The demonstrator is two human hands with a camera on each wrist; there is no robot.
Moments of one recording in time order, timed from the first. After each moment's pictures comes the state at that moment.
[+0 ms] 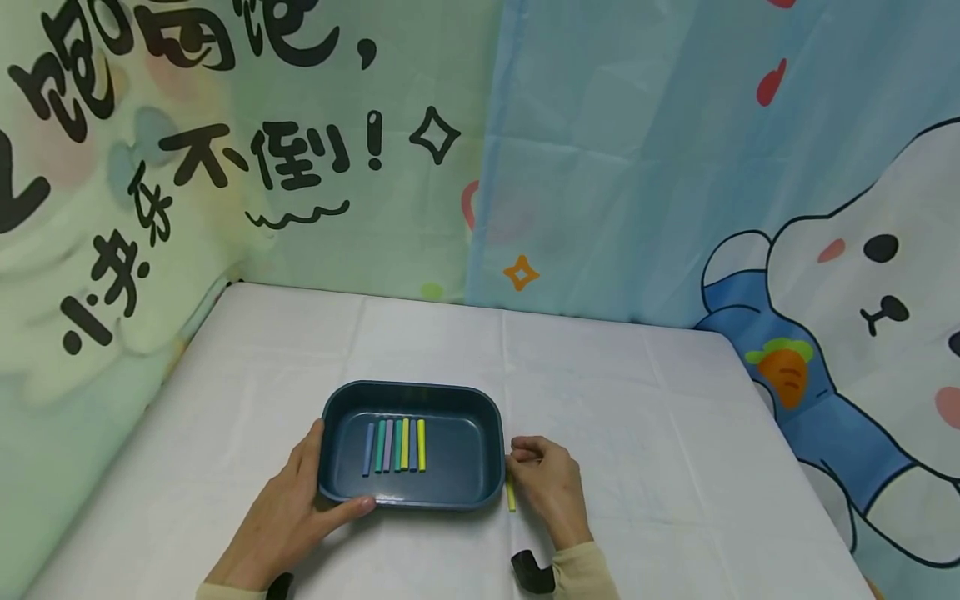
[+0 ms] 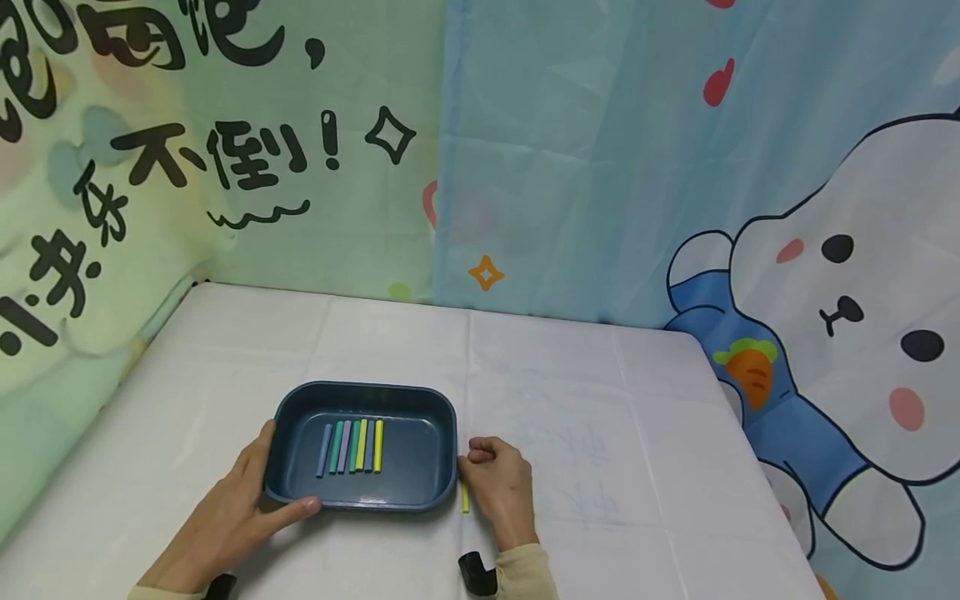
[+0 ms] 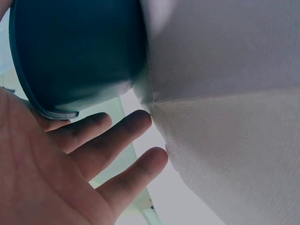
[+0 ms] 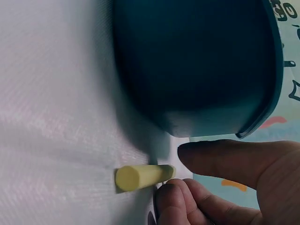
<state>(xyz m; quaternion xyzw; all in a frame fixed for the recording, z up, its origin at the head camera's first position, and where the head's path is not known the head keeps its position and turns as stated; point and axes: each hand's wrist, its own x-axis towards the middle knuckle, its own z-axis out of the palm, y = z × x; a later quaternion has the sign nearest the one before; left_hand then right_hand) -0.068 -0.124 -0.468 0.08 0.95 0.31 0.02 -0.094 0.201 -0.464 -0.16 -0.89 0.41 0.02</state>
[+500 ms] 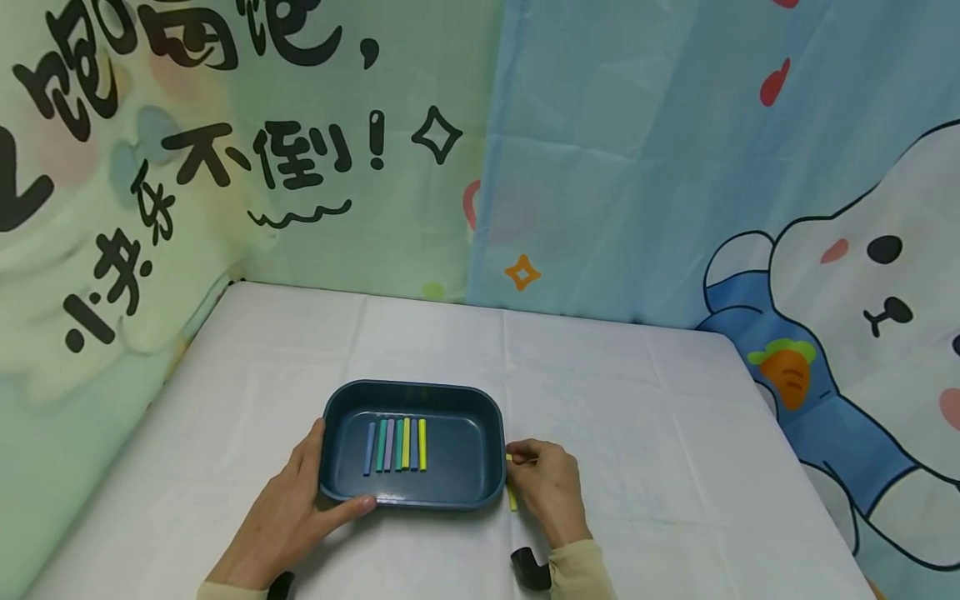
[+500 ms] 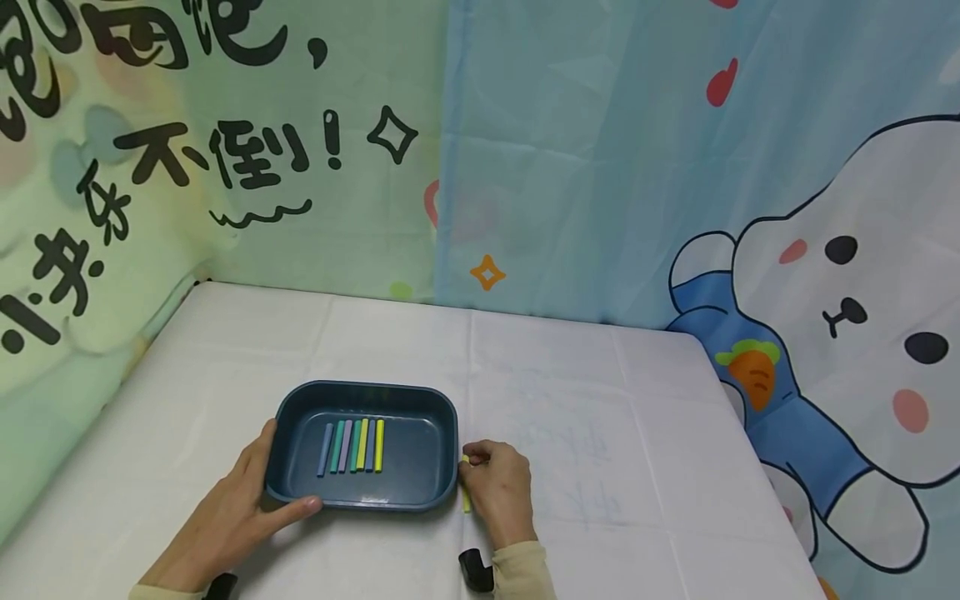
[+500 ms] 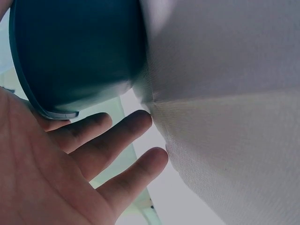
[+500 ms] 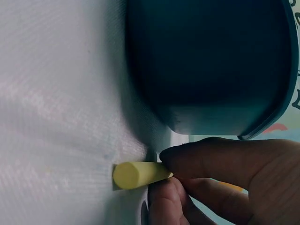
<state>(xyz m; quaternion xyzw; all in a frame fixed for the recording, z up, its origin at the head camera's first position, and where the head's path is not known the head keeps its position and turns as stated) -0.068 -0.124 -0.468 0.07 0.95 0.31 0.02 -0.096 0.197 -0.469 -0.13 -0.91 0.38 0.05</state>
